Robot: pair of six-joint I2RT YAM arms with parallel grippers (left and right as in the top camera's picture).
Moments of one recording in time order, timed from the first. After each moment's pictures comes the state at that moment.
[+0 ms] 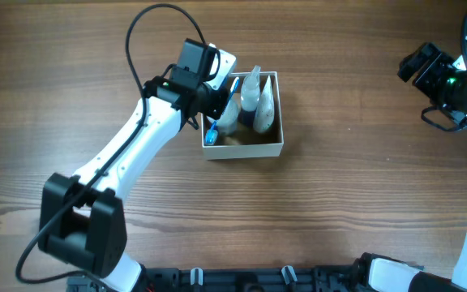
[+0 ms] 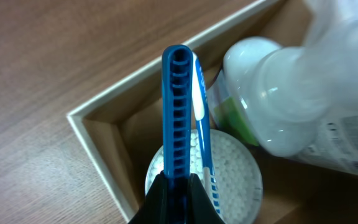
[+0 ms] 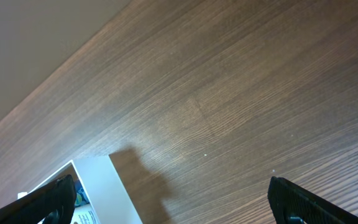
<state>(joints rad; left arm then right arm) -0.42 1.75 1.34 -0.59 0.06 0.09 -0.23 1.41 1.62 -1.13 -0.09 0.43</state>
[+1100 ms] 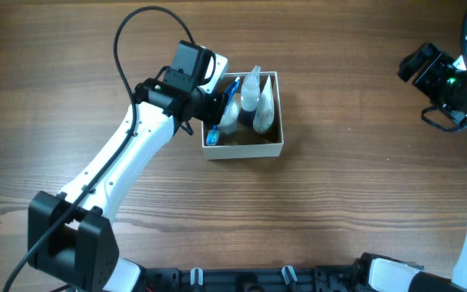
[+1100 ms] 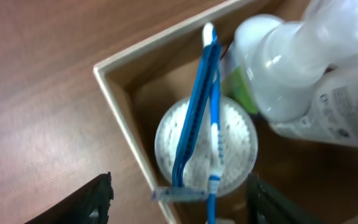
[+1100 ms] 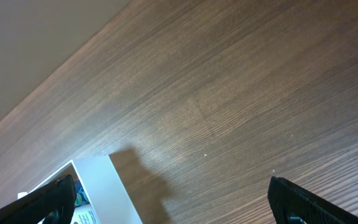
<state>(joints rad) -0.41 1.67 1.34 -0.73 0.02 0.00 -0.23 1.41 1.62 -1.13 -0.09 0.43</state>
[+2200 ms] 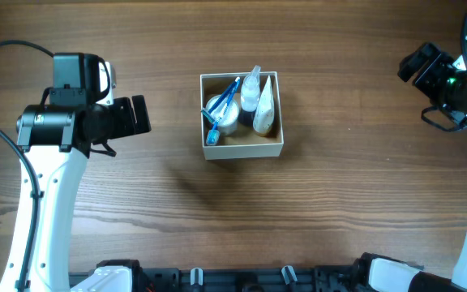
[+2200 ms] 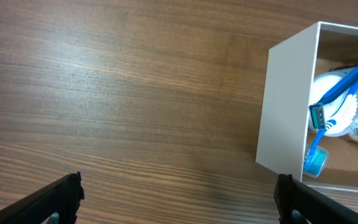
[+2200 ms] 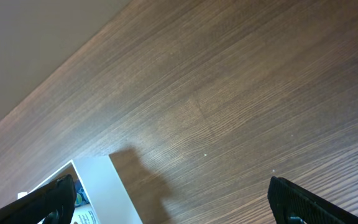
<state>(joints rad) -0.02 1.34 1.34 -1.12 0.00 -0.19 -0.23 1.41 1.62 -1.13 -0.09 0.43</state>
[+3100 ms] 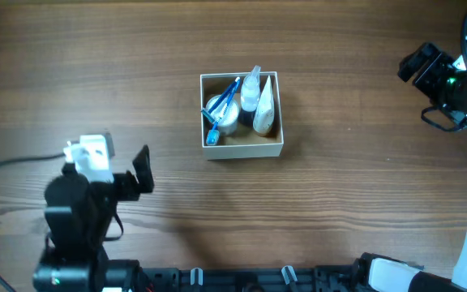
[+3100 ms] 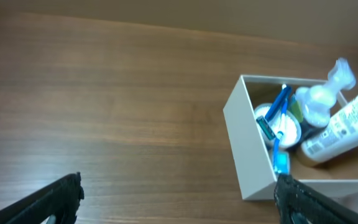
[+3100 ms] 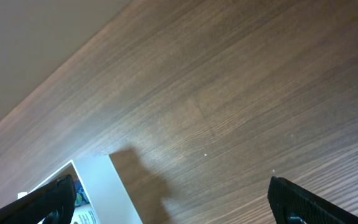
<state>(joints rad) -0.01 0.50 0.64 -0.62 0.07 -0.12 -0.23 1.41 1.62 -1.13 -0.09 0.43</state>
